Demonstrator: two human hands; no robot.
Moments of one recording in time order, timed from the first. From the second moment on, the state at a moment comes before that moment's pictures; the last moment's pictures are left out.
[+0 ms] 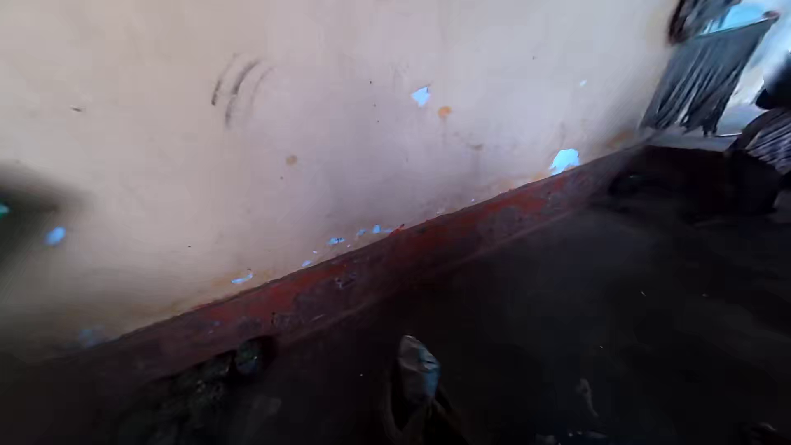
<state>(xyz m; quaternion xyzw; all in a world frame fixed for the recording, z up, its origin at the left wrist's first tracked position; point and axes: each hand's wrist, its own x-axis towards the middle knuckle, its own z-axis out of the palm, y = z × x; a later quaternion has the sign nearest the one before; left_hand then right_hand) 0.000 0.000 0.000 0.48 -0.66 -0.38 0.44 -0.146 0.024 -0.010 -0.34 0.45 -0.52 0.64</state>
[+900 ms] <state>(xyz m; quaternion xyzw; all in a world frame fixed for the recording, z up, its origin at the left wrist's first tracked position) -0.001 0.004 -0.007 0.31 -0.70 -0.40 0.51 -0.163 -0.001 -0.018 -0.08 0.37 -0.63 0.67</state>
